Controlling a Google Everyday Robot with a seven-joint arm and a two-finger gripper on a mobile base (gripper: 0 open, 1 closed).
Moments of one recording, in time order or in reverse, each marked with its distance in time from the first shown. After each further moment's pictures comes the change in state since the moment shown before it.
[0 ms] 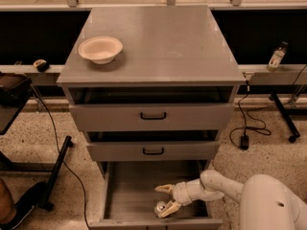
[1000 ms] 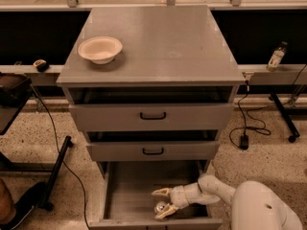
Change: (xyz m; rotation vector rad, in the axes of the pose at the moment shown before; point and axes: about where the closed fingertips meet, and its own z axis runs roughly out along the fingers) arm 0.014 0.003 0.024 -0.023 -0.096 -0.049
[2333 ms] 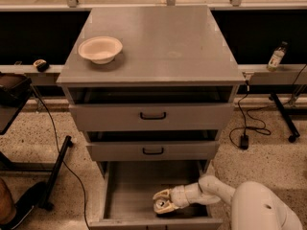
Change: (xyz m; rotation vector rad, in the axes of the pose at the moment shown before) arm 0.012 -0.006 -0.004 0.029 0.028 0.018
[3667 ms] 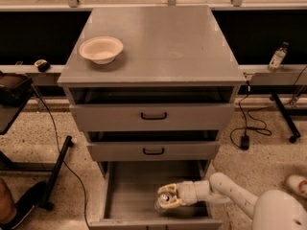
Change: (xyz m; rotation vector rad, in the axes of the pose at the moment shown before) arm -0.060 -0.001 -0.044 0.054 -0.166 -0.074
